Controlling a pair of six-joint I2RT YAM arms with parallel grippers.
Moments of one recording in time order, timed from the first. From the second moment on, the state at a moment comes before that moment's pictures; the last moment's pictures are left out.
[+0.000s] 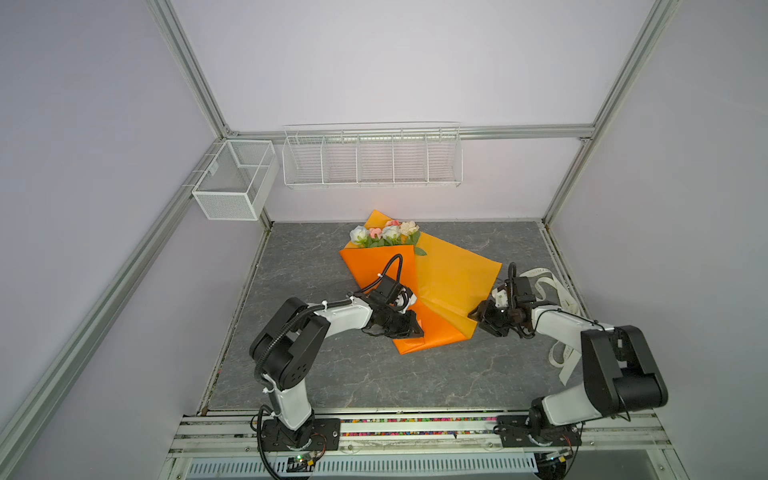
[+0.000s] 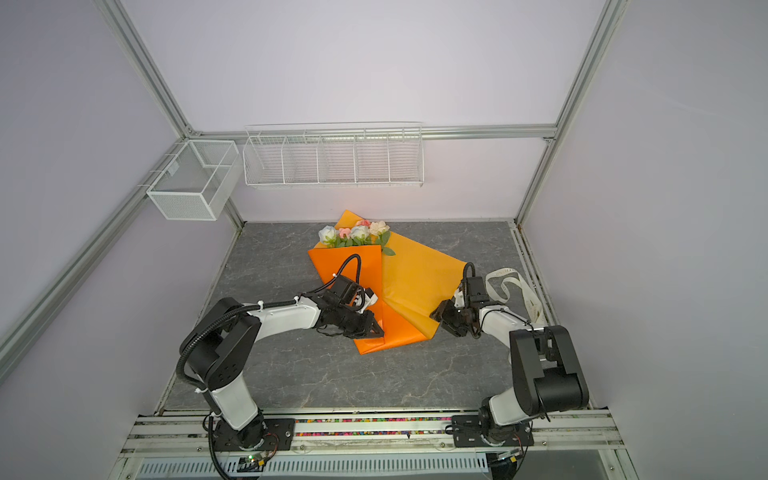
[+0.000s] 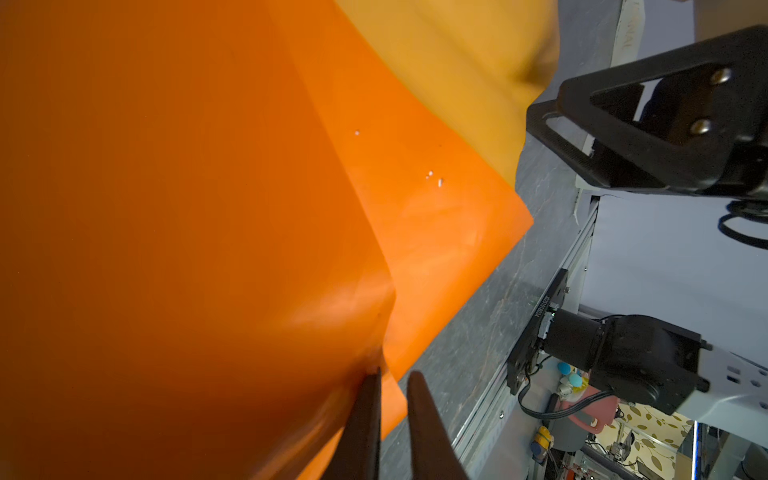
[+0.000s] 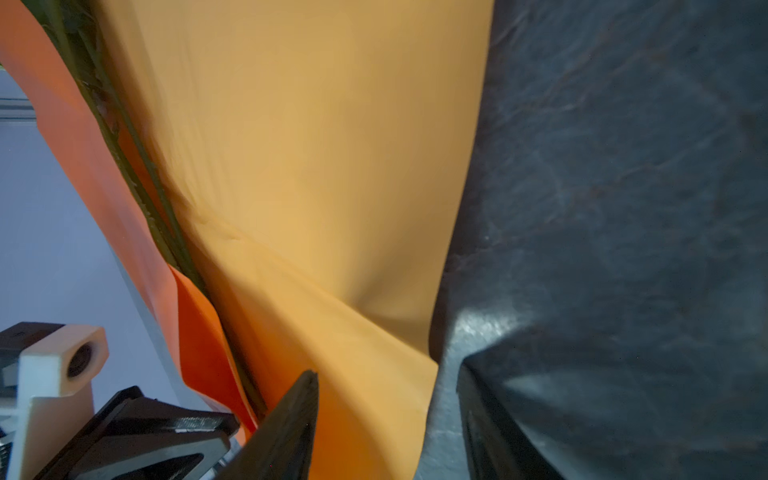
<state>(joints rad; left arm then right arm) -0.72 1.80 0.97 -0.22 0.66 -0.60 0.14 1.50 0.67 -0.28 -0.47 0.70</state>
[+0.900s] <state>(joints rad) -0.73 1.87 0.97 -0.21 0.67 -0.57 0.06 1.72 0.57 0.42 -0.66 0.78</state>
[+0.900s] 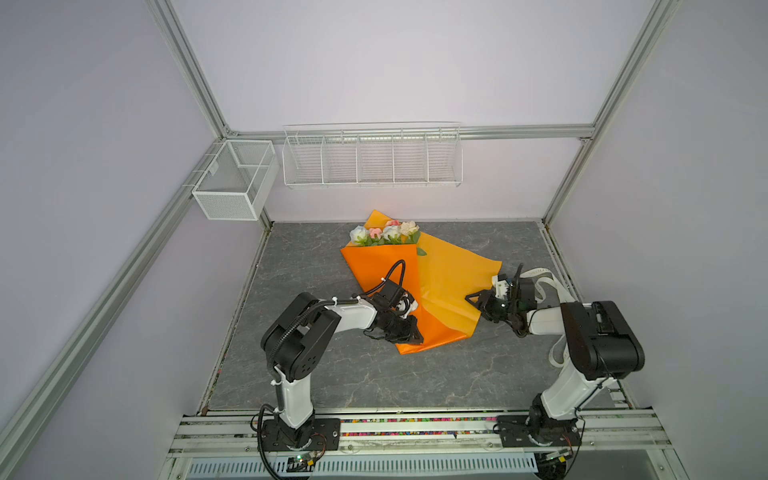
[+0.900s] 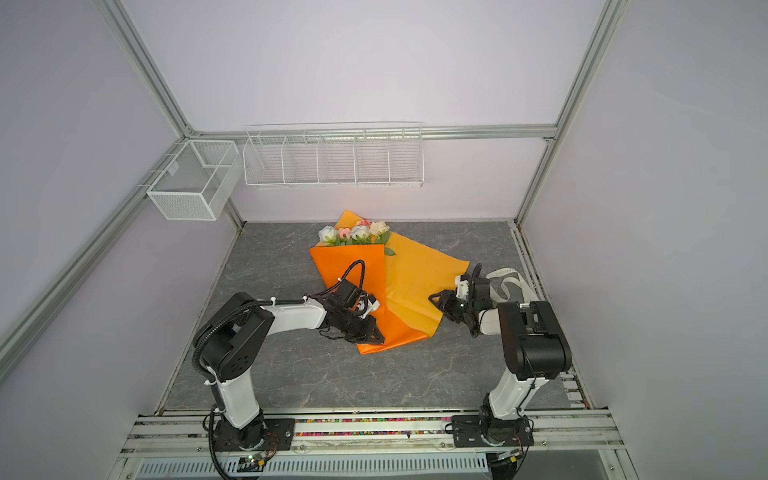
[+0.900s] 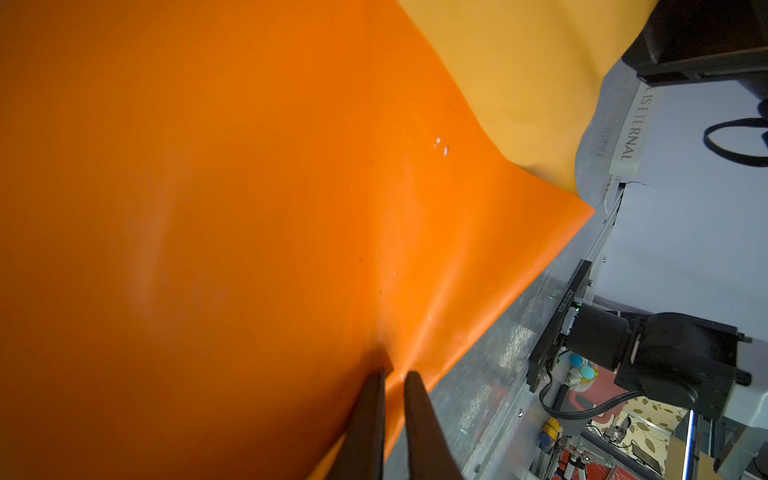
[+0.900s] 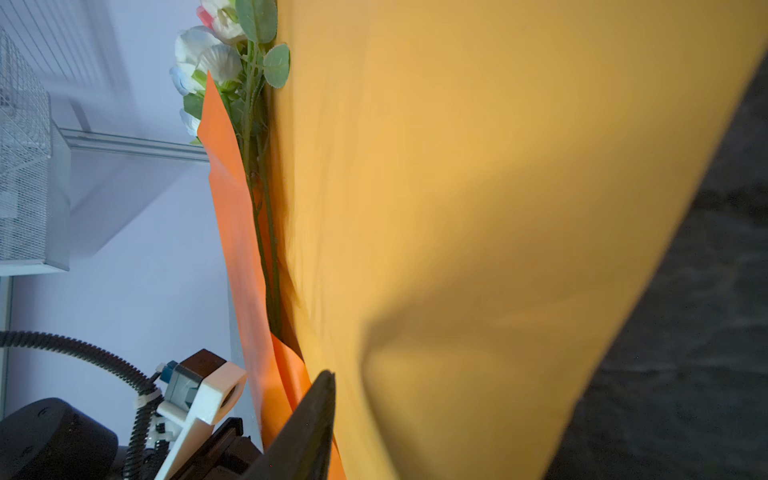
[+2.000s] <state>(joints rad) -0.73 1.89 0.95 -0.11 0.71 -0.60 0.42 1.57 1.13 -0.33 -0.33 0.57</state>
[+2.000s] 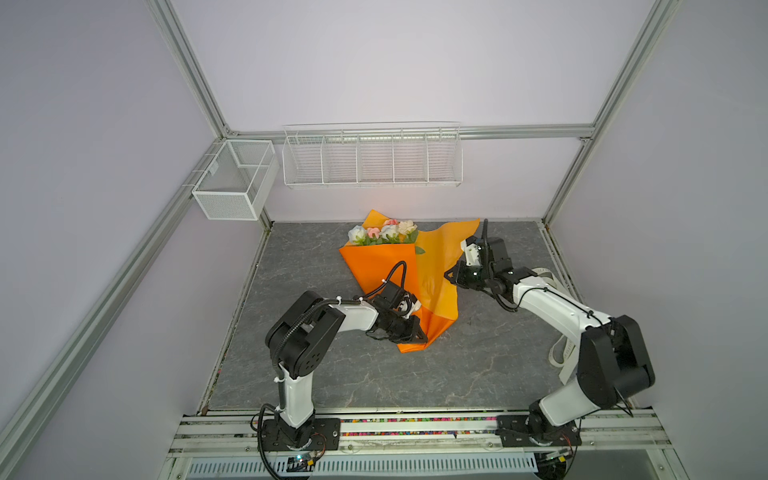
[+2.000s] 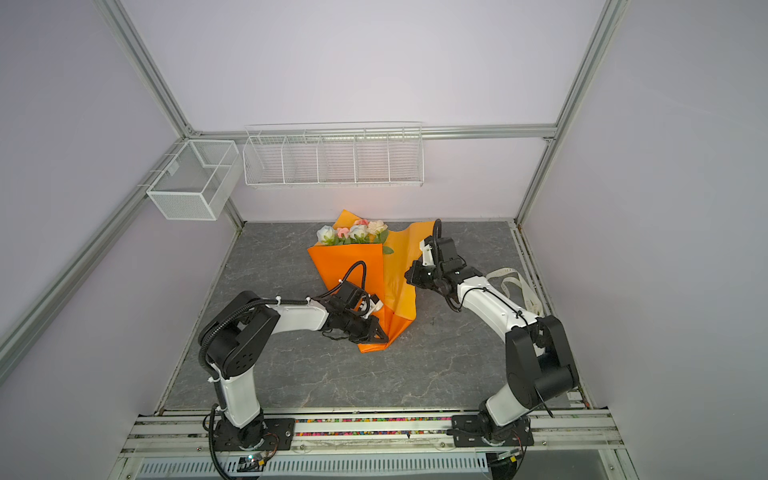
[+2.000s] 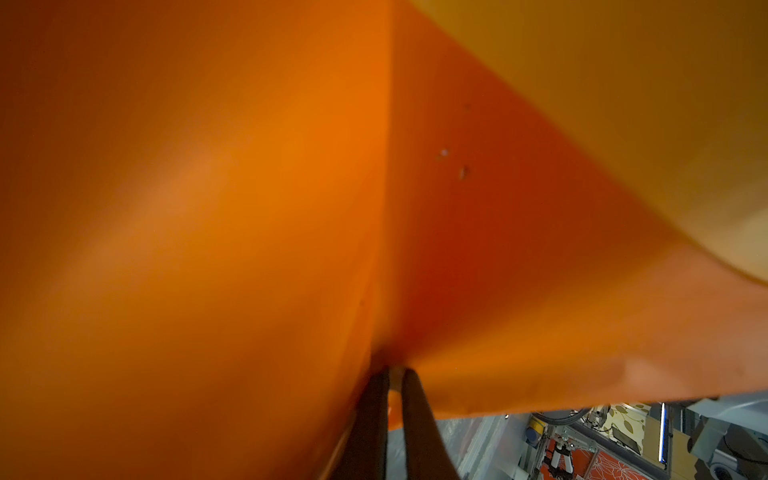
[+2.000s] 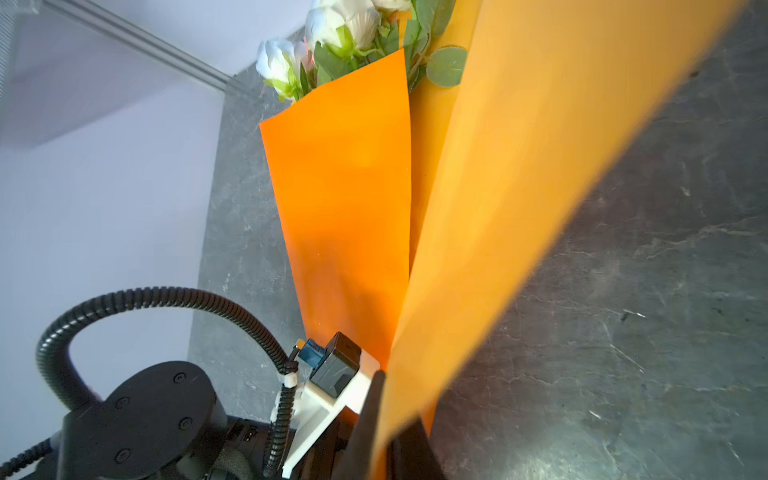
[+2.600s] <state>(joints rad) -0.73 1.77 0.85 -0.05 0.60 -0.68 0.70 1.74 1.45 -0.69 0.10 0.49</state>
